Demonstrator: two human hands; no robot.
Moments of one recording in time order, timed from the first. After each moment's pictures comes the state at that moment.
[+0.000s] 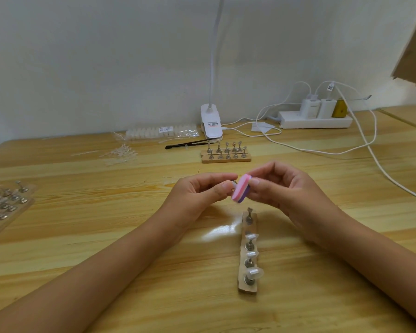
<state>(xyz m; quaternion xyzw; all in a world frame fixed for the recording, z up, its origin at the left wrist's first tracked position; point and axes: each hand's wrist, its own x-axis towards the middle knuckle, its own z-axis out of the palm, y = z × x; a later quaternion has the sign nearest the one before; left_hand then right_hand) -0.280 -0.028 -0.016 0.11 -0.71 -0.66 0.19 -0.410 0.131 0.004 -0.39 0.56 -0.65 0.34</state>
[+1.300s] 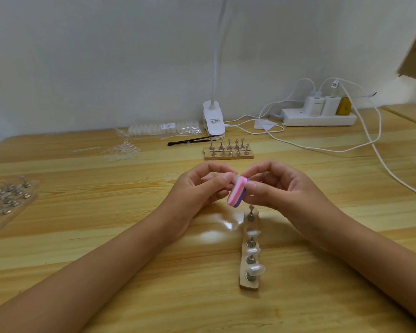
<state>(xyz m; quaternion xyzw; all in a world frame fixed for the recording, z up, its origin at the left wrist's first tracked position) -0.280 -0.028 -0.012 0.09 -0.66 -0.72 0.19 -0.397 0.130 0.008 -0.40 0.56 -0.65 0.33</state>
